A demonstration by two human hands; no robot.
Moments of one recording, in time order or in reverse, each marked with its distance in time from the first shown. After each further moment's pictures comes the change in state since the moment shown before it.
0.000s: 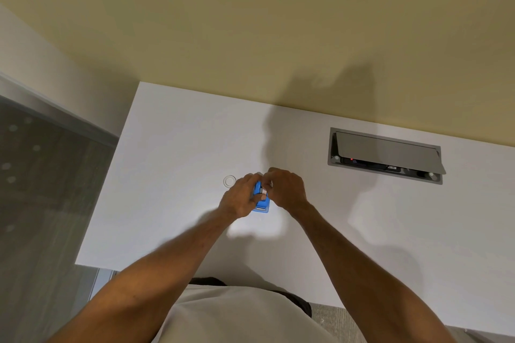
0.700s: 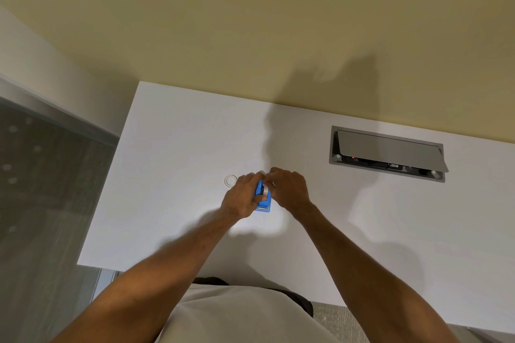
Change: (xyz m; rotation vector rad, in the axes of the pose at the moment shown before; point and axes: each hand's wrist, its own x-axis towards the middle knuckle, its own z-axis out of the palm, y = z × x) left_hand 0.001 0.000 0.003 0.078 0.009 0.027; right_hand 0.000 0.006 0.003 -0.118 0.012 -0.084
